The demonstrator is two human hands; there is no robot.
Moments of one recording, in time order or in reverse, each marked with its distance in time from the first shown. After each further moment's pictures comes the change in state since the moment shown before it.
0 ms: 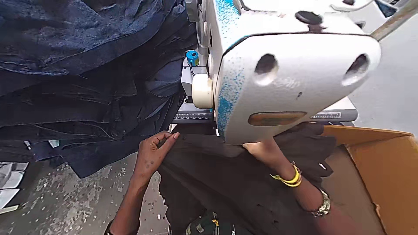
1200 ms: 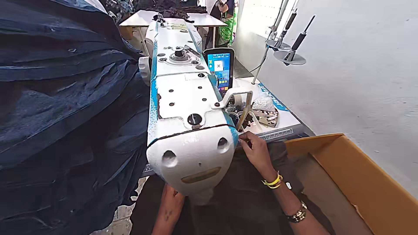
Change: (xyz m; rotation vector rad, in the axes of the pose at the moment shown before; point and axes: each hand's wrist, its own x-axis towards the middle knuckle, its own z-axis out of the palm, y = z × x) left_hand -0.002 0.074 0.094 -0.284 -0.145 -0.130; right_hand 0.018 0.078 -0.058 -0.280 0.469 0.049
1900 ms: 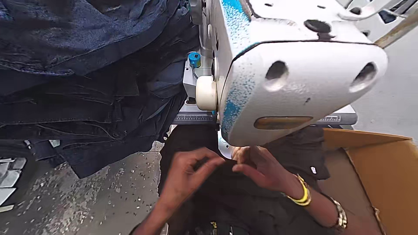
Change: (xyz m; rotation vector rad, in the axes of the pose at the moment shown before) left_hand -0.038 0.018 -0.049 -0.007 -0.146 0.473; right_hand -0.058 -0.095 0.011 0.480 -0.542 -0.472
